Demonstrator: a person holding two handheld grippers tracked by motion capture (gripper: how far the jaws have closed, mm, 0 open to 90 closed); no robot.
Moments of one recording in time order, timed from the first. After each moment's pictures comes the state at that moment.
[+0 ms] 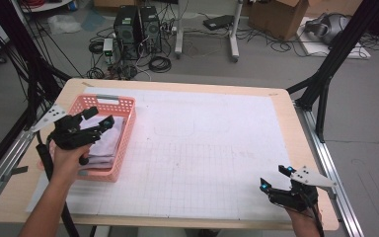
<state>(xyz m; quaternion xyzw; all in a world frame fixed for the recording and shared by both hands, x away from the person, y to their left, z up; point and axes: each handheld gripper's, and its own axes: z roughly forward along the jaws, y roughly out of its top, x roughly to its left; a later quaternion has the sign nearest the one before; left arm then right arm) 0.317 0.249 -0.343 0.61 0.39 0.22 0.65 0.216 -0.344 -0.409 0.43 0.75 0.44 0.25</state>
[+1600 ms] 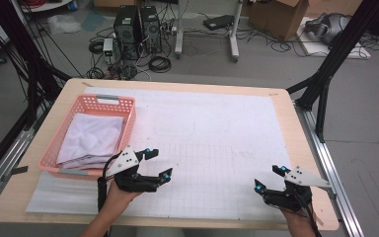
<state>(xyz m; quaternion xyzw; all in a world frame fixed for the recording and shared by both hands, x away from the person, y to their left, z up) 0.259 0.119 -0.406 0.72 0.28 0.14 0.62 0.218 -0.331 -0.411 0.40 0.76 0.44 0.25</state>
